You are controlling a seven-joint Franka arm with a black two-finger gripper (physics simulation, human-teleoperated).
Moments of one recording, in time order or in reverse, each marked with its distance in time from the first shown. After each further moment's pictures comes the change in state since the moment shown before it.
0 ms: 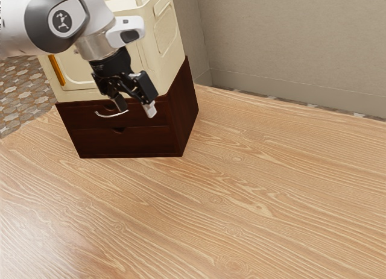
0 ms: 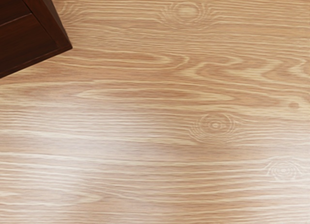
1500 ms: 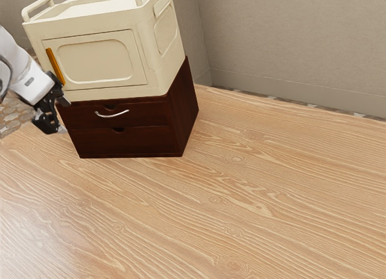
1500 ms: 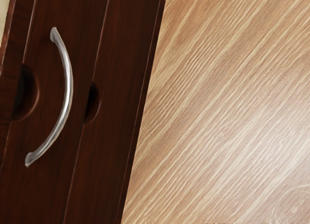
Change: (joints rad) arm 0.004 -0.246 0.295 -0.461 0.197 0.535 1.214
